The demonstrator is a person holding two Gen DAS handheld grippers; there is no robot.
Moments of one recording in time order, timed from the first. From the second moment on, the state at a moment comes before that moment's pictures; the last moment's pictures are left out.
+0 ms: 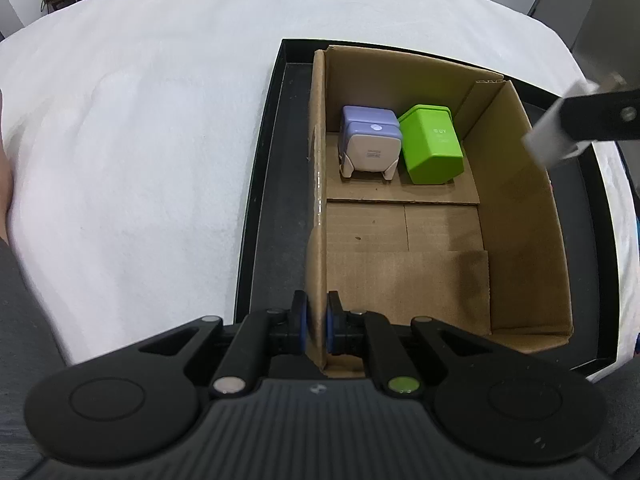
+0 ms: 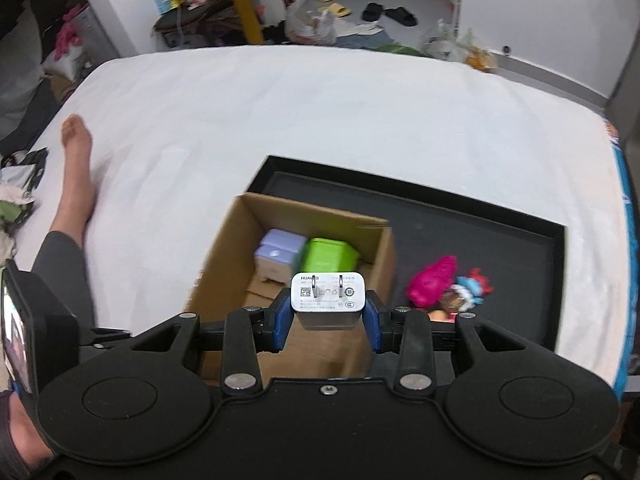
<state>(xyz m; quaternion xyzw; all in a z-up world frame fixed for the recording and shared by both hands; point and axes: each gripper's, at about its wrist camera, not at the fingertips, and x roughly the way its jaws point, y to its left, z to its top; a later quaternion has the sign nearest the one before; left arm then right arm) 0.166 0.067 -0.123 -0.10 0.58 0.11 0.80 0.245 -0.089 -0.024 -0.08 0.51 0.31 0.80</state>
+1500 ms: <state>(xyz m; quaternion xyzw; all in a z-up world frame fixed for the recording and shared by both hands) 0.163 0.067 -0.122 -0.09 0.59 0.11 0.80 0.248 -0.030 -0.107 0.02 0.59 0.32 0.74</state>
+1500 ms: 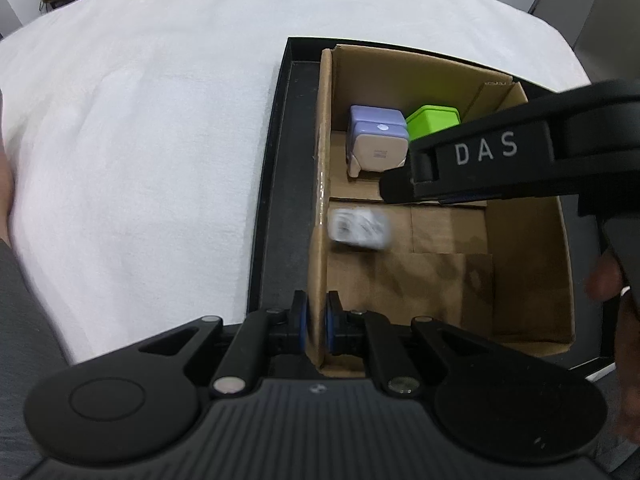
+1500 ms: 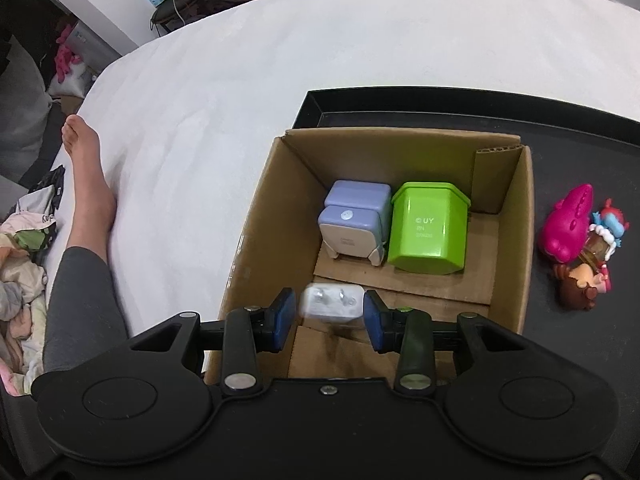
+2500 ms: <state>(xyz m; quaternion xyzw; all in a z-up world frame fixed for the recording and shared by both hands) 0.165 0.066 -0.123 -0.08 0.59 0.12 0.79 0.236 -0.069 -0.065 -0.03 0.57 0.34 0.75</state>
